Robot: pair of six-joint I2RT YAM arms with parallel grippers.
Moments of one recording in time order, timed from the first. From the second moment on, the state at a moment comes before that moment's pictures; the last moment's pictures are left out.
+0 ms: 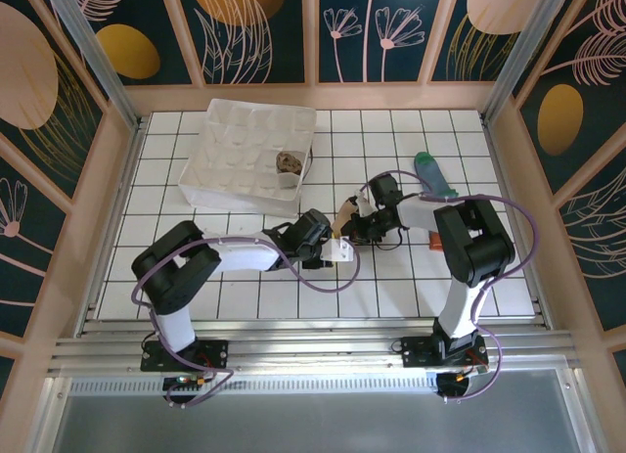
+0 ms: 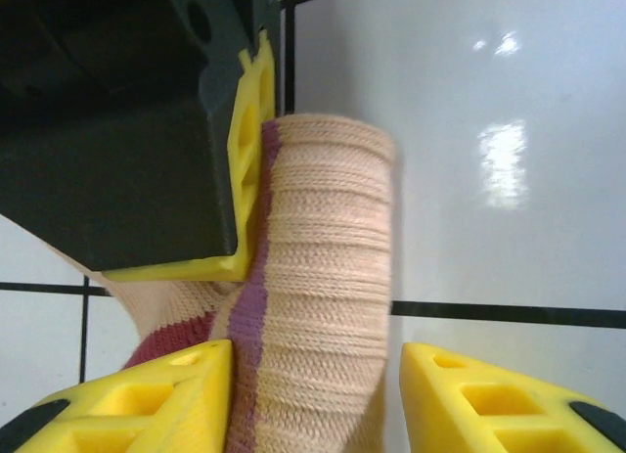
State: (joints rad) left arm -0.91 1.82 0.92 0.05 0.03 0.77; right arm 0.40 1.84 0.93 -0.31 -0.68 0.31
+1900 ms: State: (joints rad) left arm -0.75 2.17 1.46 -0.60 0.80 0.37; right arm 0.36 1.49 0.58 -0.11 -0.58 0.49
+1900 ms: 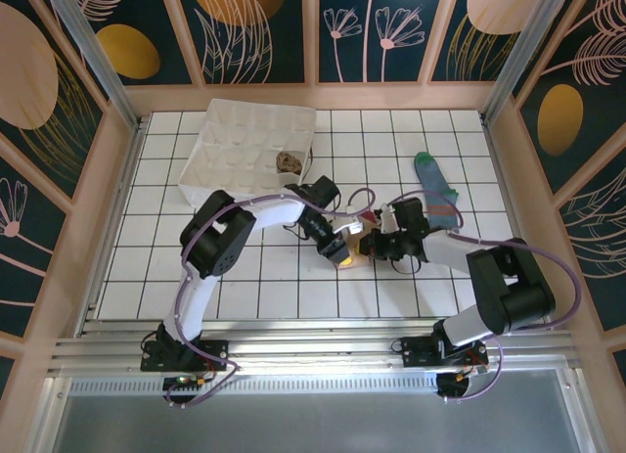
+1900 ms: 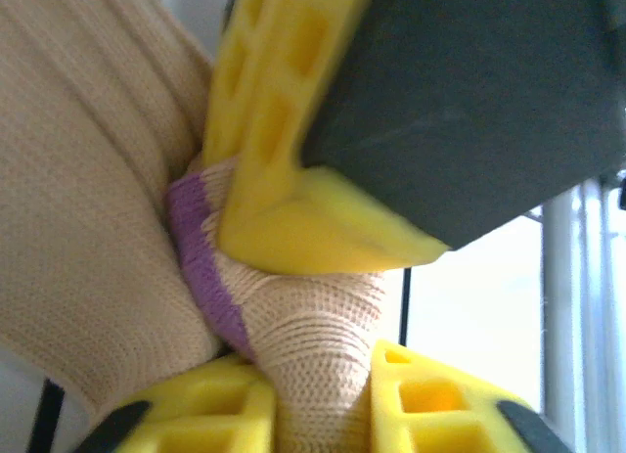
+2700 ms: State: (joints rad) left arm -0.97 1.73 0.92 0.04 0.08 0.68; right arm 0.37 1.64 0.70 -0.18 -0.68 0.49
